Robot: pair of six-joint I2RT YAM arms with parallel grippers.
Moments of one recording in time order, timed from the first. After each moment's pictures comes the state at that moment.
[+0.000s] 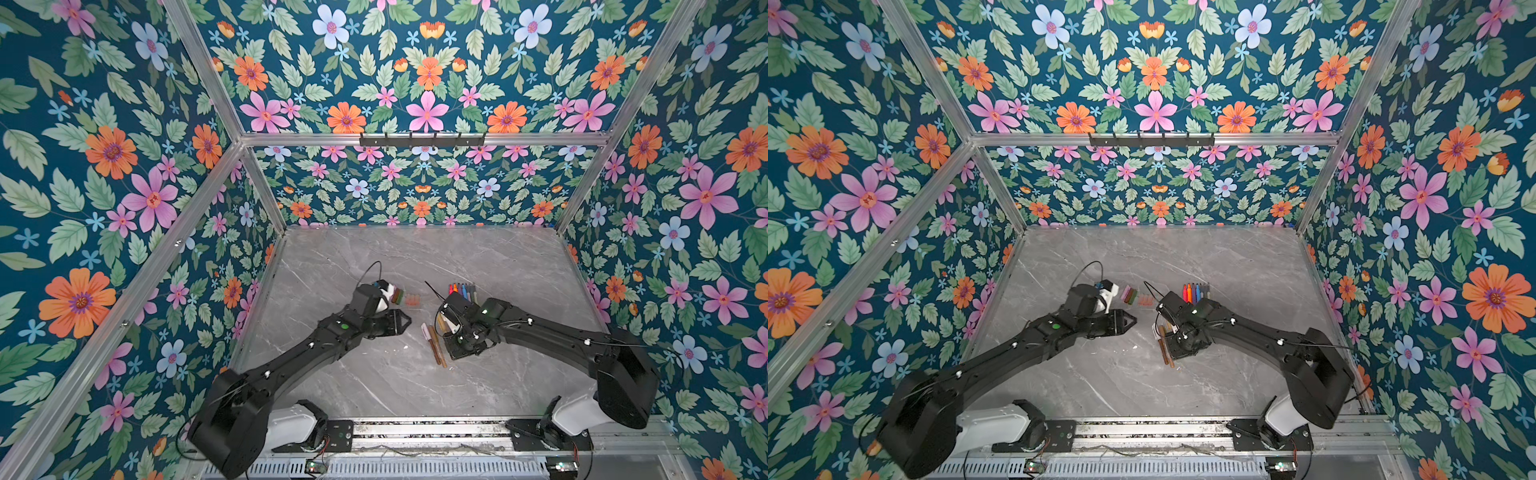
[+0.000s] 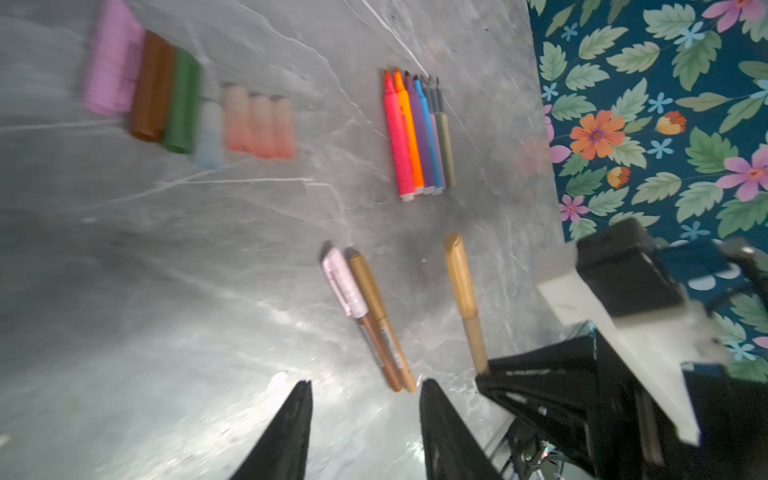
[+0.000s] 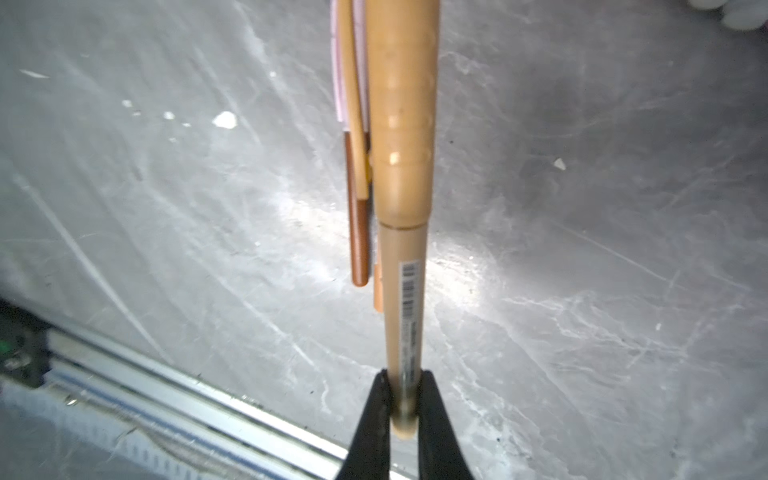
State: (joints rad) left arm -0.68 1.30 0.72 -0.12 0.32 -0.71; right arm 0.84 1.49 1.06 -0.88 -0.11 0.50
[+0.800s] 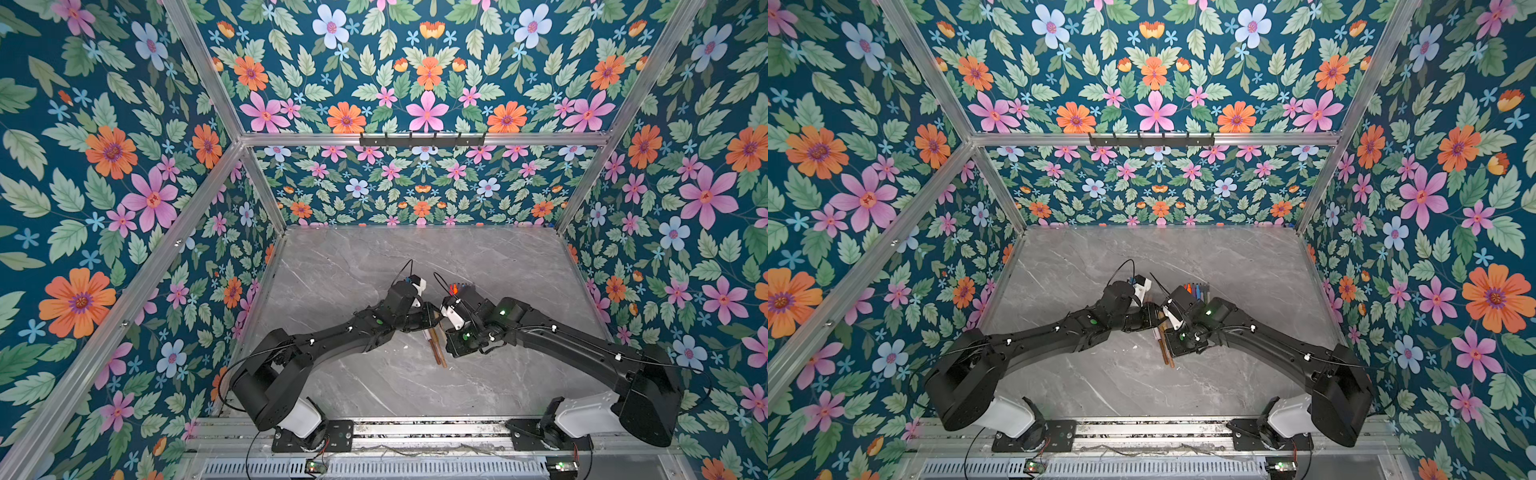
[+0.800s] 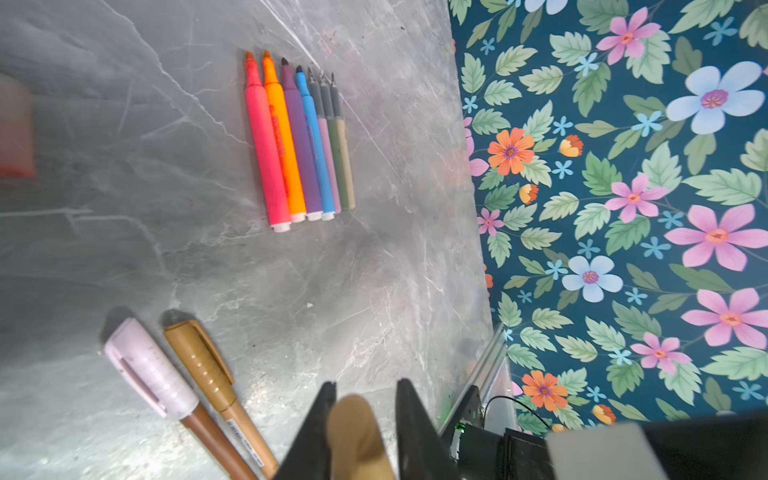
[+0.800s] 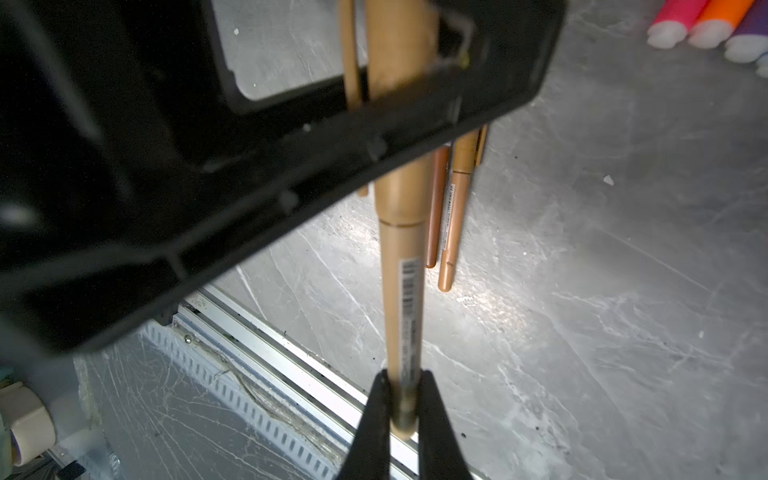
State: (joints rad) left arm -0.82 1.52 0.83 0.13 0.32 -0.92; right arm 0.83 1.39 1.07 -0.87 -0.20 0.50
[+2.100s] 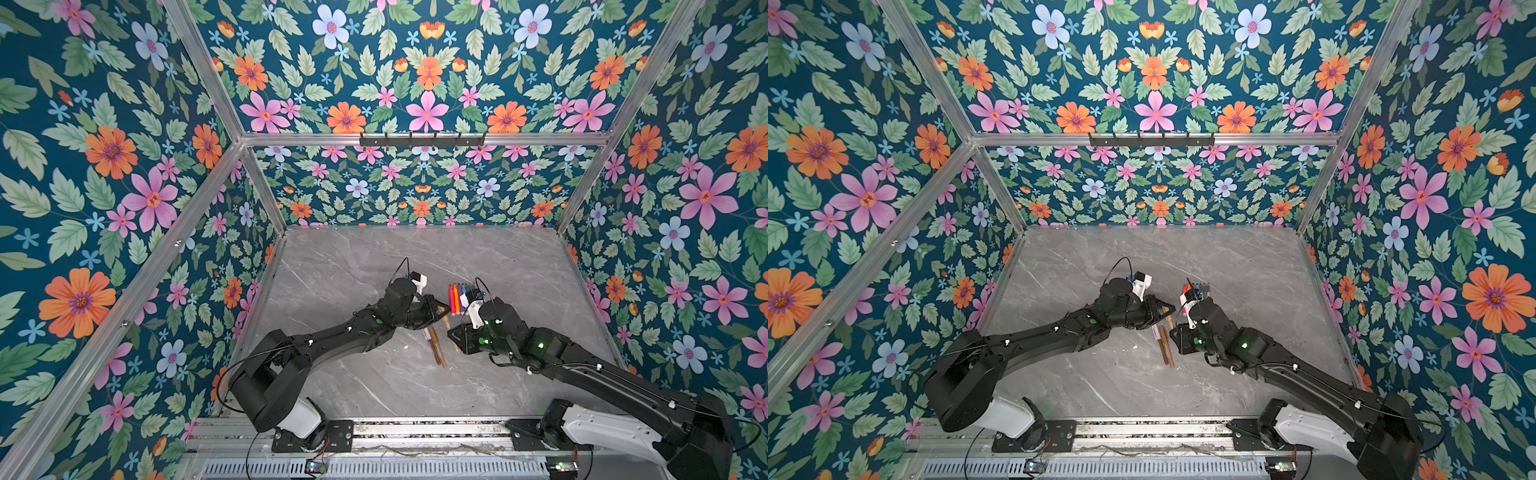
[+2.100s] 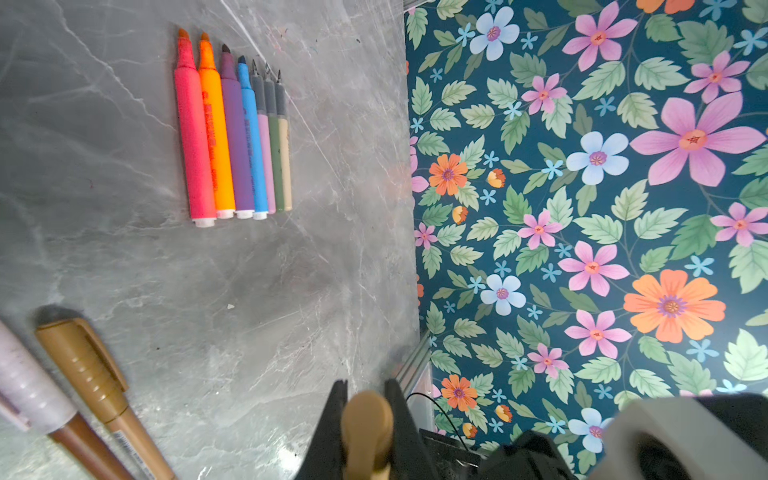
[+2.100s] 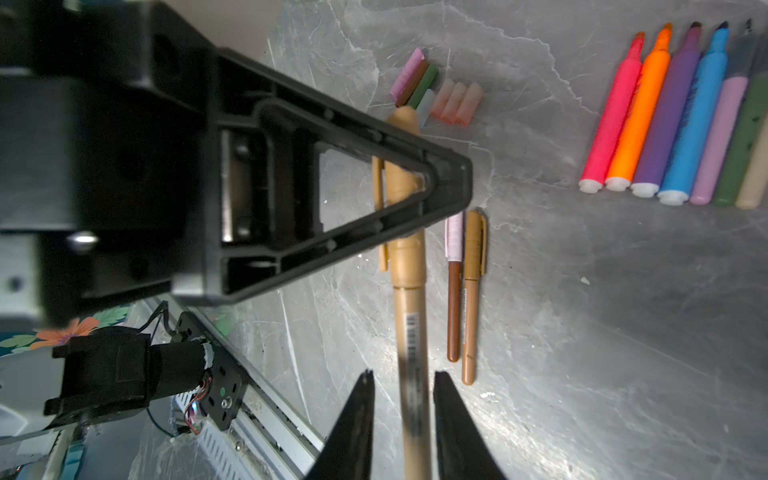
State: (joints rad) left arm -0.82 1.51 0.84 0.24 0.38 -1.14; right arm 0.83 1.05 0.76 -0.44 -0.07 0.64
